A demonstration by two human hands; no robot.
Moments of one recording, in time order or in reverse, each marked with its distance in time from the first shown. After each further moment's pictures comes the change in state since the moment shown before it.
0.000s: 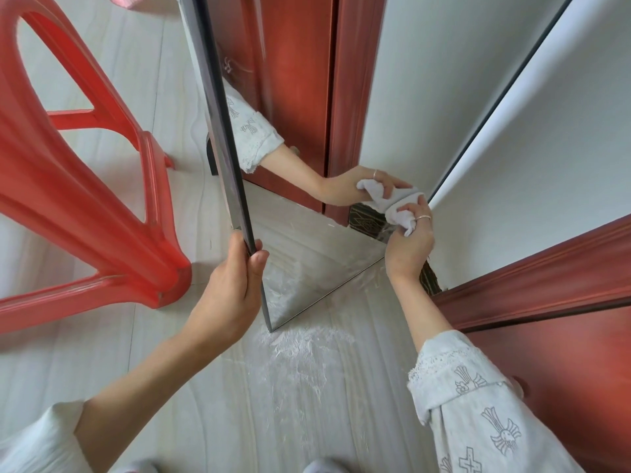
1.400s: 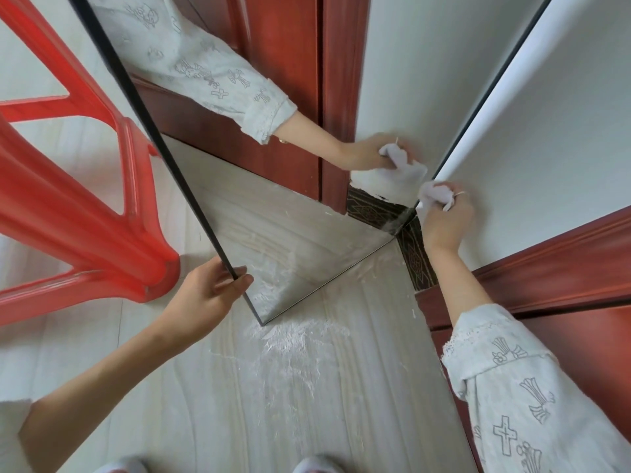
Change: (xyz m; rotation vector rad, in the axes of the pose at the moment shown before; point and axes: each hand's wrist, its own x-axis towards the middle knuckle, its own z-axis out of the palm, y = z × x) left_hand 0.002 -0.027 0.010 -0.053 -0.177 -0.374; right_hand 0.065 0.043 -0.025 -0.101 0.012 0.136
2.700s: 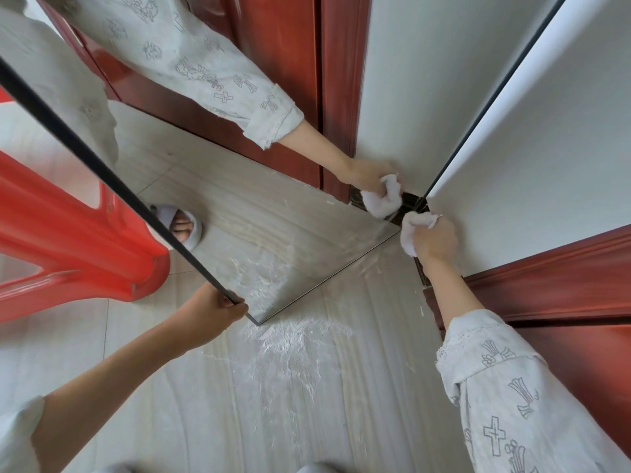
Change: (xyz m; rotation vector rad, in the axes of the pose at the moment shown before) left_hand 0.026 -0.028 0.024 0.226 -0.243 -0.284; right_hand -0.004 0.062 0.030 -0.357 -0.232 0.257
